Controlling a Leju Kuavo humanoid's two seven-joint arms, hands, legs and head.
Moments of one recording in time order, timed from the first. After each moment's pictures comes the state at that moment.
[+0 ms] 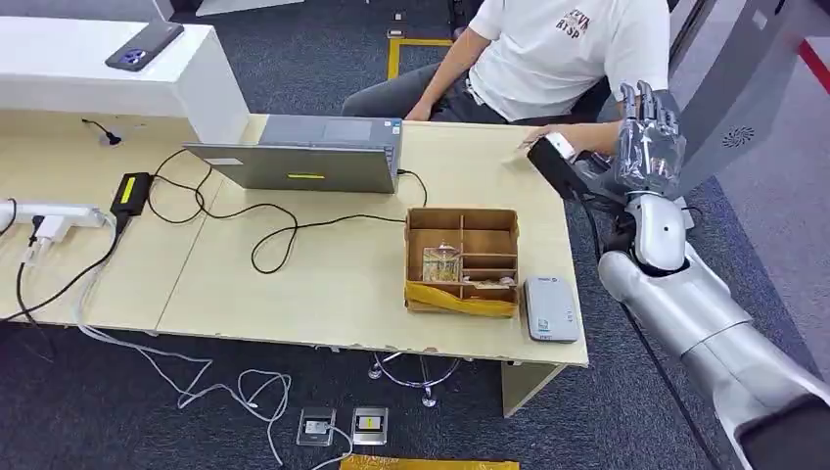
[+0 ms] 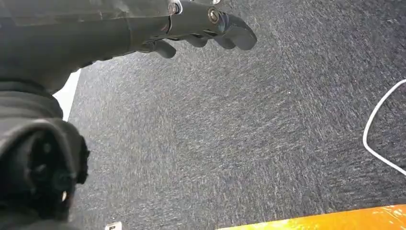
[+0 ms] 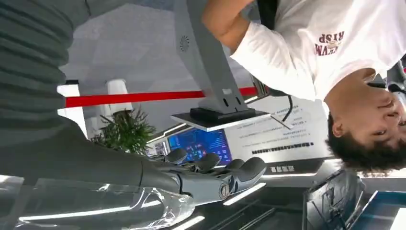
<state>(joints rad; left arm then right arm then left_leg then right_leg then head) -0.14 -0.17 1.05 -0.12 -1.57 0.67 -0.16 -1.02 -0.31 0.90 -0.87 0.70 -0.44 0.46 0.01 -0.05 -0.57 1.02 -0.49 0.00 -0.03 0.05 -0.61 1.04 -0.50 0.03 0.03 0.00</state>
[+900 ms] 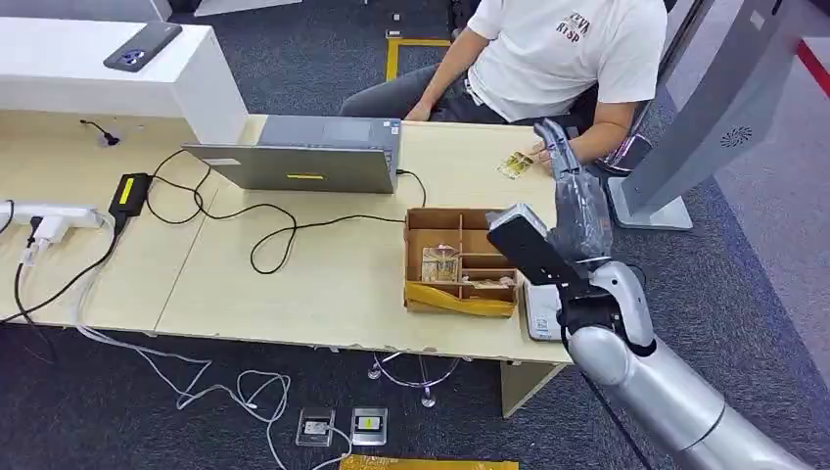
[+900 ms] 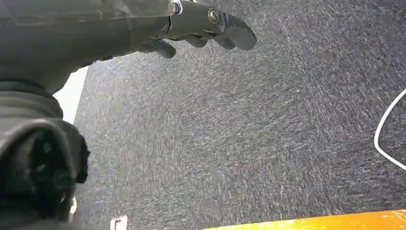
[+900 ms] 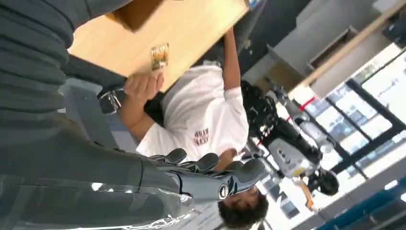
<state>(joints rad) -0.14 -0.16 1.06 -0.12 -1.55 0.67 -0.15 -0.71 -0.34 0.84 -1.47 0.40 -0.40 0.19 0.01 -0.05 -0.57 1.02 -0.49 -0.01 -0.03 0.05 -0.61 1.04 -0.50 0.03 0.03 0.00</state>
